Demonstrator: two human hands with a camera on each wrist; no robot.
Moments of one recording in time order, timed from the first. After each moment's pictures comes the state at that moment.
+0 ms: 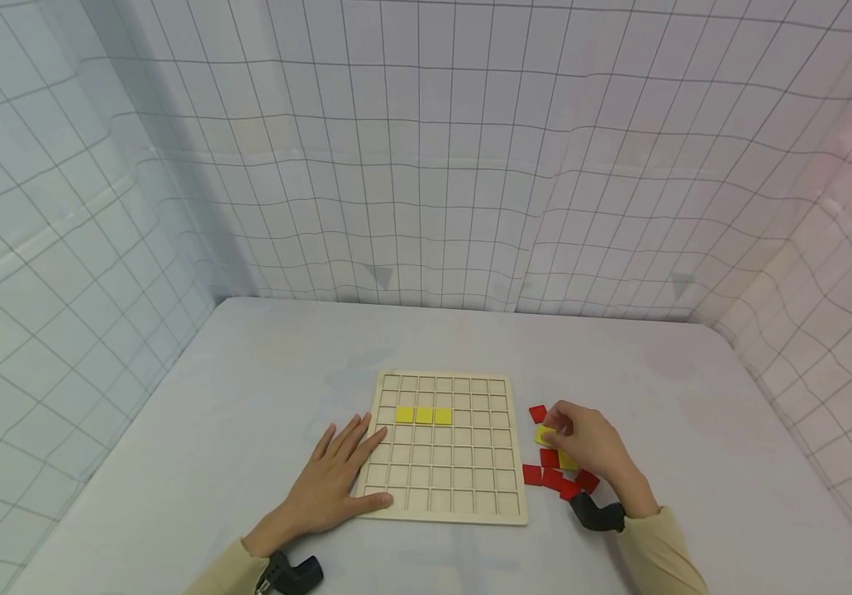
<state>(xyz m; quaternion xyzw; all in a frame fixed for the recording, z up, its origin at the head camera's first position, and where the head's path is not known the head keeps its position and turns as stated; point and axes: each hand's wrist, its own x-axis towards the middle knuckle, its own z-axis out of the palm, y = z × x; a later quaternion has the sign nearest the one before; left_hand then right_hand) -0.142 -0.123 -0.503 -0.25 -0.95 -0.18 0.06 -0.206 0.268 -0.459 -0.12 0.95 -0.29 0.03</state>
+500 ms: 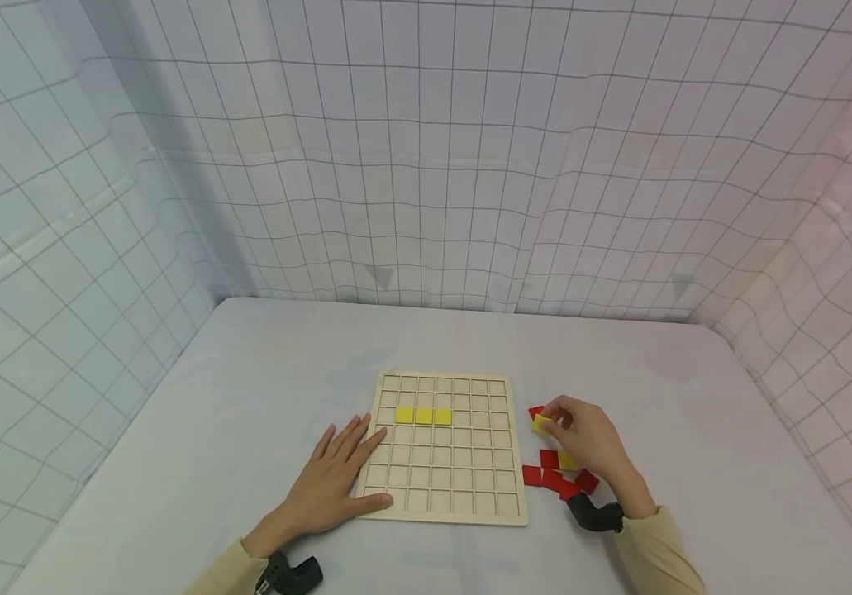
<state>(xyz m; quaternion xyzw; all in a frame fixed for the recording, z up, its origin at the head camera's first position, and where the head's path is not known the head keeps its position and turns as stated) -0.141 -0.123 -0.502 -0.25 -0.95 -0.19 0.06 -0.208 0.265 -0.457 -0.13 0.94 -0.30 -0.04</state>
